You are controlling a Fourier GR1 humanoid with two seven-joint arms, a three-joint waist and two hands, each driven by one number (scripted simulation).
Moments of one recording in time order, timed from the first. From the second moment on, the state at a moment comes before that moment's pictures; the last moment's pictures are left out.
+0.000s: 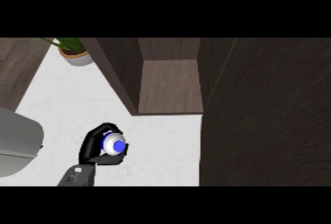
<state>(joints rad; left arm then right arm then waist) -0.29 0.08 0.09 -0.60 -0.05 -0.06 -0.96 1.02 -0.27 0.38 -2.49 -0.04 0.28 -0.39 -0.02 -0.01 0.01</state>
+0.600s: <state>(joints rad) -0.37 0.00 -0.25 -0.83 0.22 0.17 -0.64 1.05 -0.28 0.36 -2.49 -0.05 0.28 -0.42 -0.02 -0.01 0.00</state>
